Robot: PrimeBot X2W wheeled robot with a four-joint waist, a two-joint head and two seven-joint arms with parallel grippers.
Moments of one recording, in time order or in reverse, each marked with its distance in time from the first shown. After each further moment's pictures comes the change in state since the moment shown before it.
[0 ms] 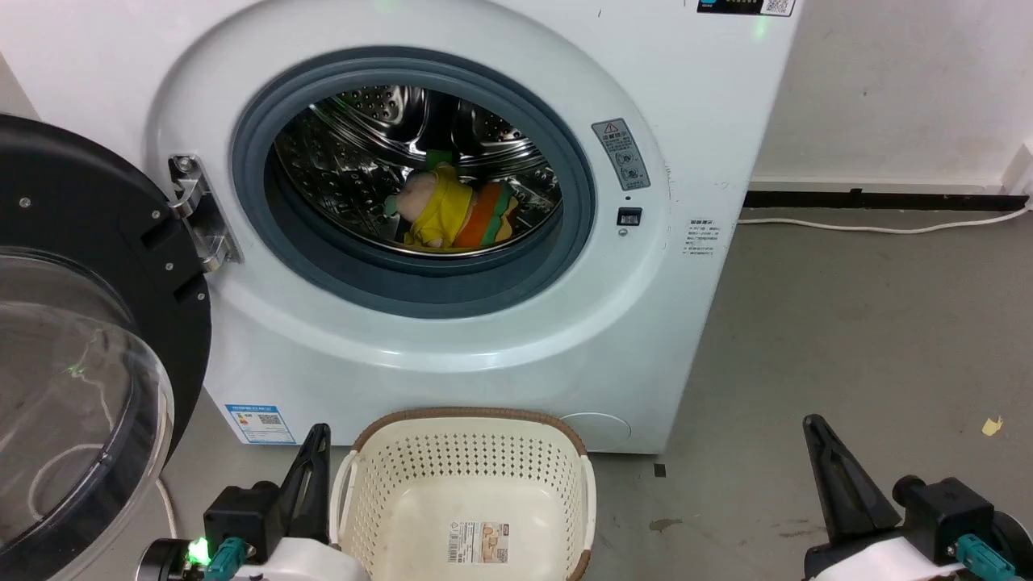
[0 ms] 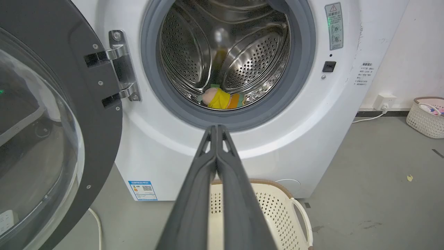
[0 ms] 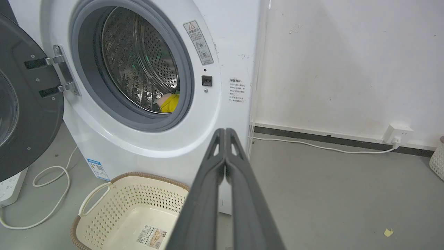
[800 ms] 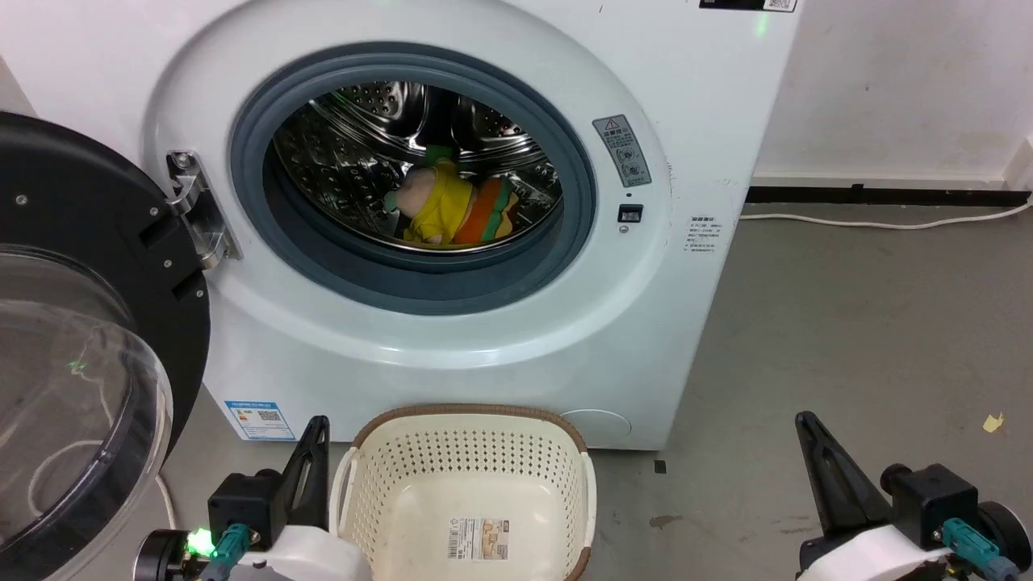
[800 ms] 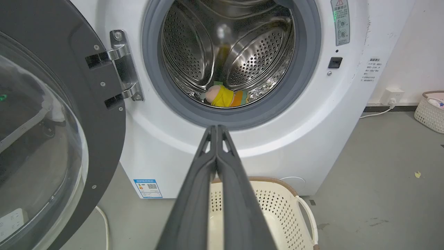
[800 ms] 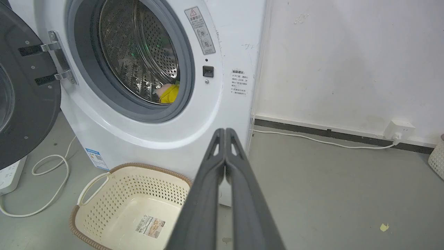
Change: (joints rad) left arm -0.012 -0.025 0.027 -0.018 0.046 -0.005 0.047; right arm -0.022 0.000 0.005 0.008 -0.020 0.000 0.052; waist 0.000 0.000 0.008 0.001
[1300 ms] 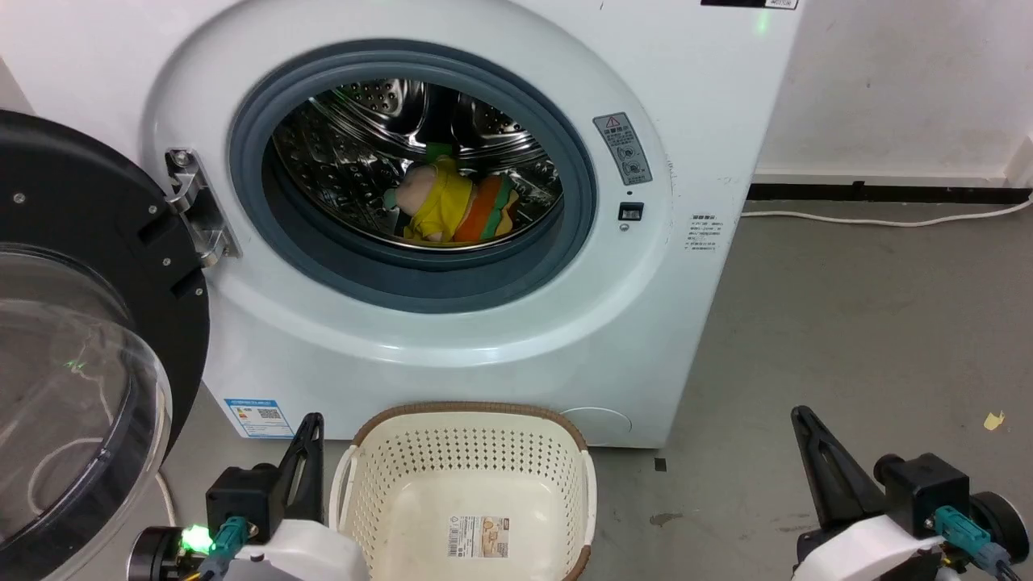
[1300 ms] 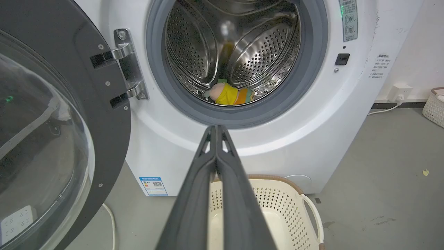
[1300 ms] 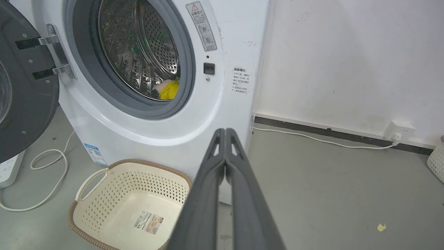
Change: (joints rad) left arm -0.004 -0.010 0.020 -0.012 0.031 -0.003 0.032; right arm -0.019 0.000 0.002 0.004 -0.015 0.000 0.027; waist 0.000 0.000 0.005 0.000
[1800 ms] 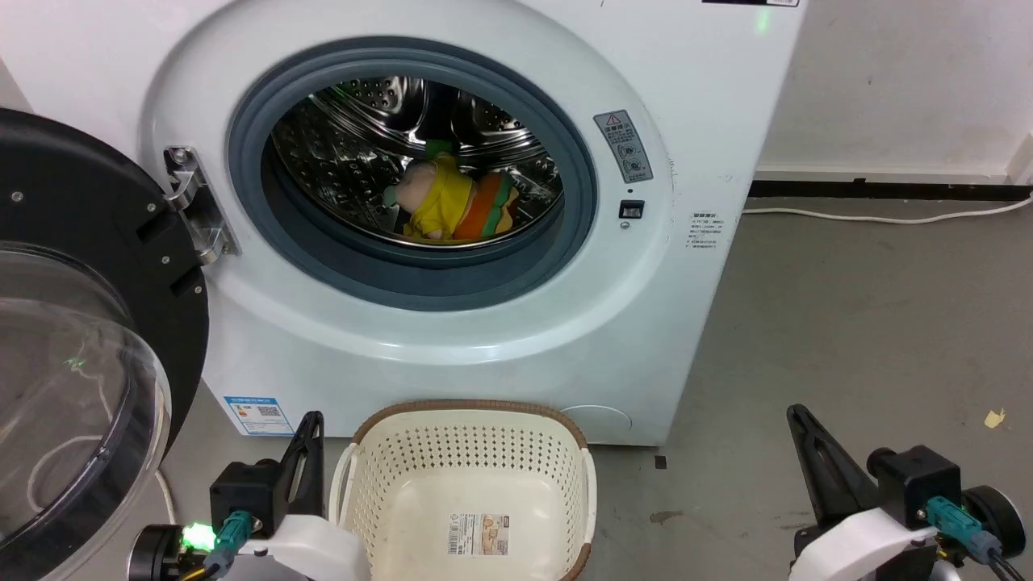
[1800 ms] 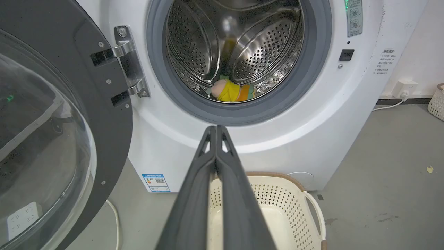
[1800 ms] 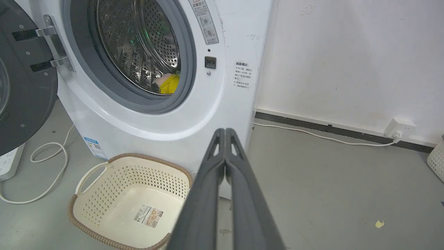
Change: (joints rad) left arm -0.002 -0.018 0.014 -0.012 0.028 -0.001 0.029; right arm -0.012 0.000 0.003 0.004 -0.009 0.000 0.034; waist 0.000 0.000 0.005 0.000
